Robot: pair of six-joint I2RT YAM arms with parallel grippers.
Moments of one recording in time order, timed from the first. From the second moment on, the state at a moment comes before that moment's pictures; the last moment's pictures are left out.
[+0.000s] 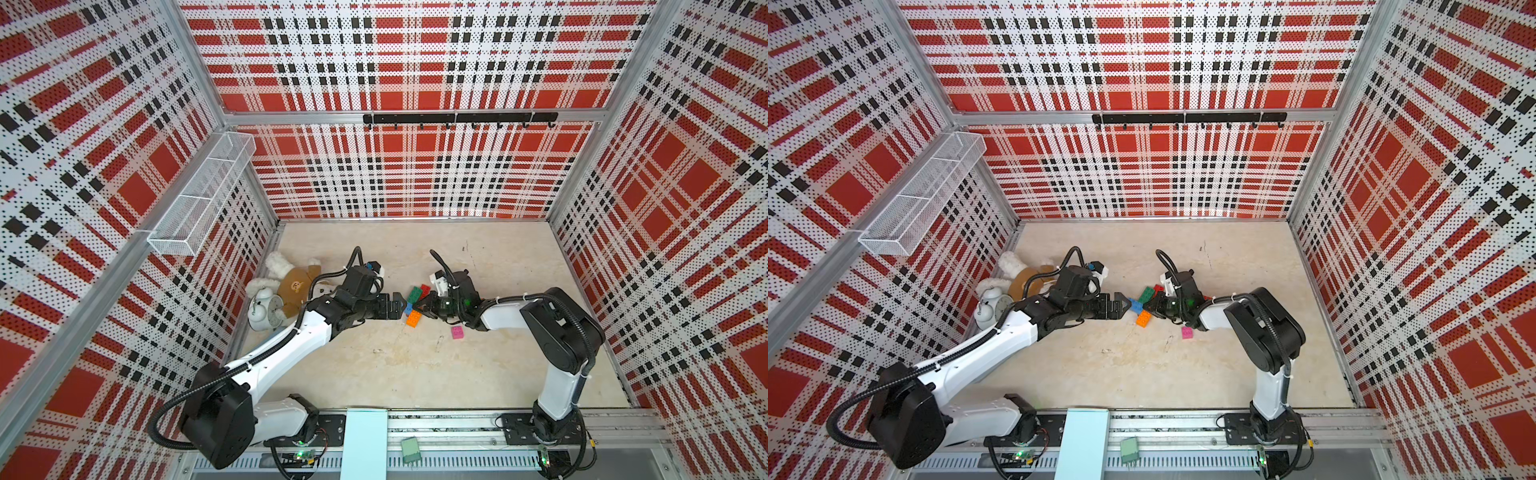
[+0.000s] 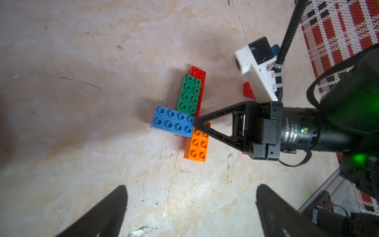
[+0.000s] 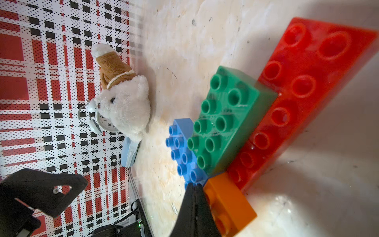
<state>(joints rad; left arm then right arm) -0.56 1.26 0.87 -0.40 0.18 -0.49 0.58 1.85 0.85 0.37 -0.52 0.93</state>
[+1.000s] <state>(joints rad) -0.50 1.01 0.66 -0.40 0.24 -0.60 0.49 2.23 1.73 -0.50 -0.35 0.53</state>
